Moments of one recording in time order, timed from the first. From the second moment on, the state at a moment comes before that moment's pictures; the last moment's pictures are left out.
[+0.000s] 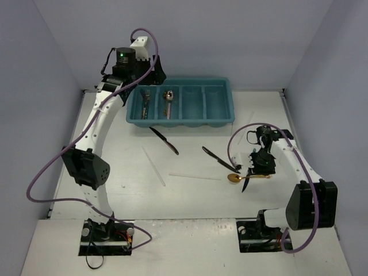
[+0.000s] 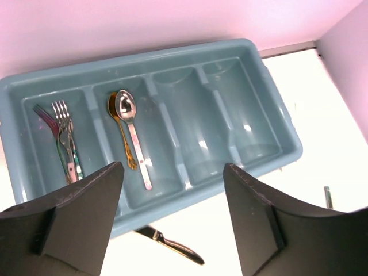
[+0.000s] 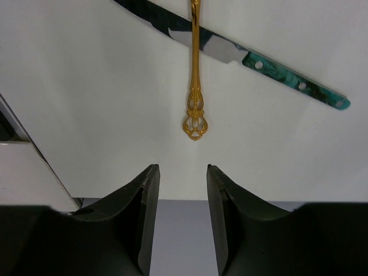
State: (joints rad) left arm -0.29 1.88 2.11 -0.60 0.21 -0.23; right arm 0.07 1.34 0.95 -1.17 -0.02 -1.57
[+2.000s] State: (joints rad) left arm 0.11 1.65 1.68 -0.55 0.45 -0.48; right arm 0.15 1.41 1.18 -1.05 -0.29 -1.32
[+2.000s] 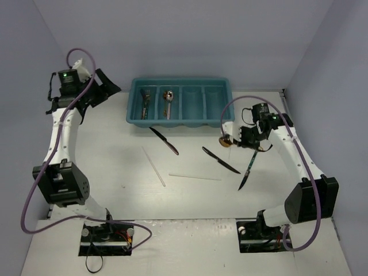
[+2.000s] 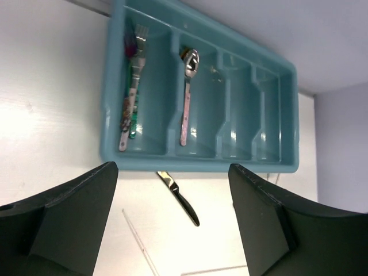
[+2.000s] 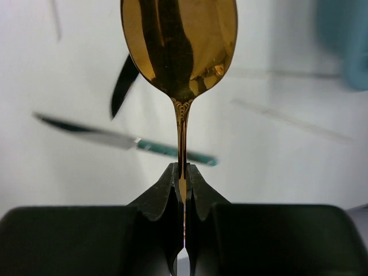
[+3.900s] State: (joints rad) left arm -0.44 1.55 1.35 -0.31 0.46 -0.53; right arm 0.42 1.85 1.47 -0.04 -0.69 0.68
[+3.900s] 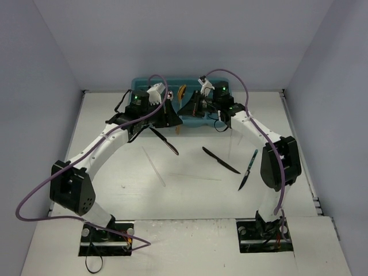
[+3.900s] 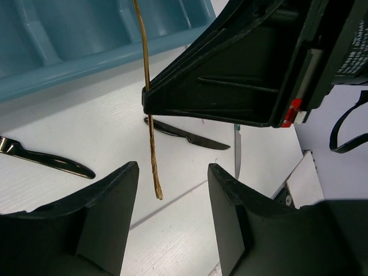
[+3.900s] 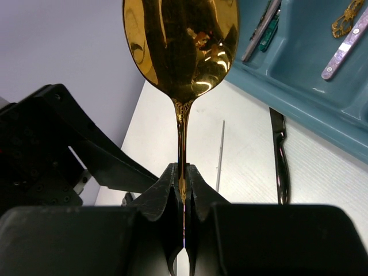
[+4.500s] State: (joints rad) left arm -0.44 1.61 1.36 -0.34 0.43 -0.46; right arm 0.41 1.85 1.47 0.01 -0.74 0.73
